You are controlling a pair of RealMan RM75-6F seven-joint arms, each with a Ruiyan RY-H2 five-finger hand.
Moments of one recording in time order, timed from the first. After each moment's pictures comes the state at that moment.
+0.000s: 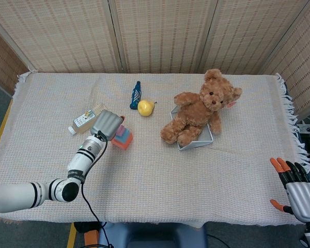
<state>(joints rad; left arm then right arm) -1.18 -1.34 -0.13 -1.59 0.58 0.93 0.87 0.00 -0.95 -0.04 -1.79 -1.56 1.44 -0.13</state>
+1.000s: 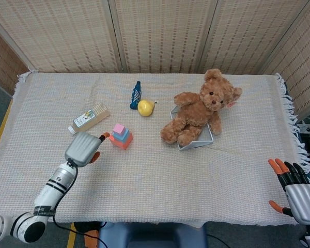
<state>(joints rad) -0.86 -1.17 0.05 -1.92 1.05 1.26 0.63 -0.01 -0.96 -0.05 -1.78 -1.62 1.49 -0.12</state>
